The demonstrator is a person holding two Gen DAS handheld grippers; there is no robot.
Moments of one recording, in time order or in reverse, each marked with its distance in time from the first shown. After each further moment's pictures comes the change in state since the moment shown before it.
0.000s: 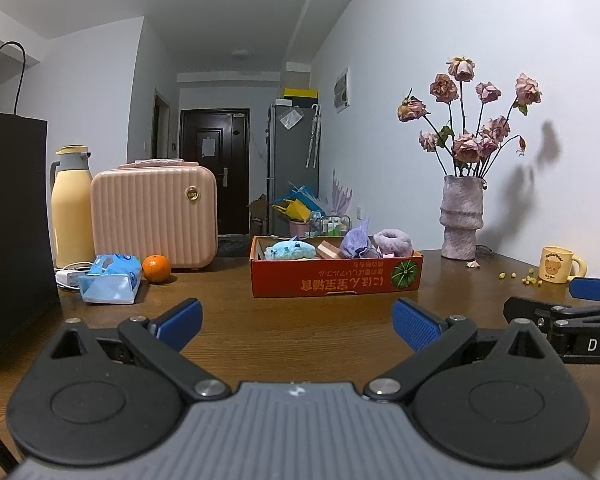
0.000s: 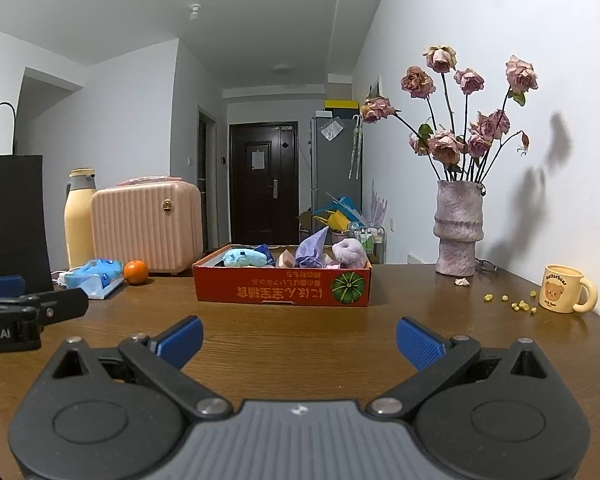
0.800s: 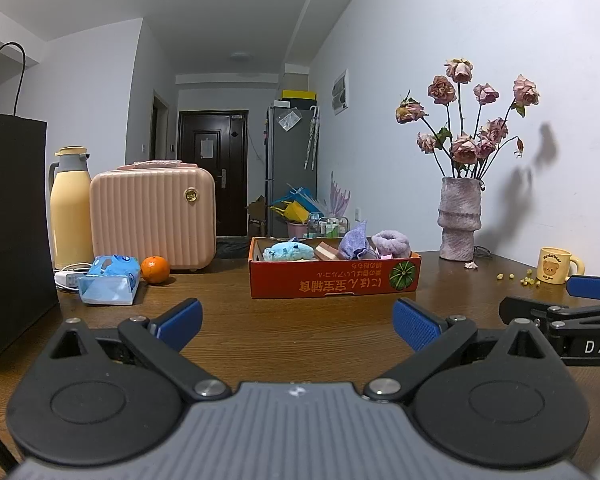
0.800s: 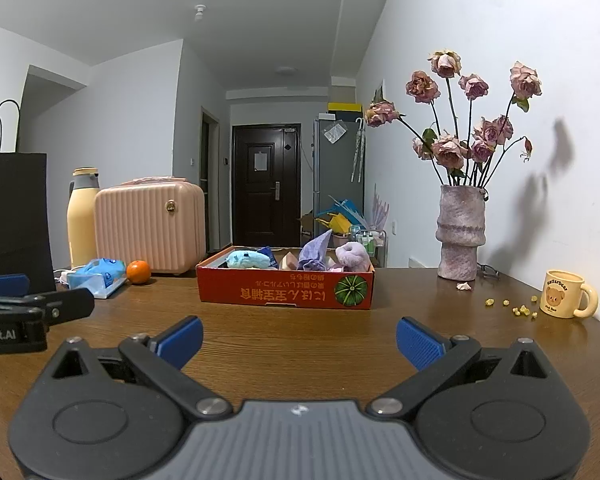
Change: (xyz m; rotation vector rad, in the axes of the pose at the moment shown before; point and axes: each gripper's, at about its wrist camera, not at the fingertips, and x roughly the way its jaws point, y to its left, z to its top) left arm -0.002 0.000 -0.001 0.001 -0.003 -0.002; right arm -0.002 0.004 0.002 -0.009 -0.004 0.002
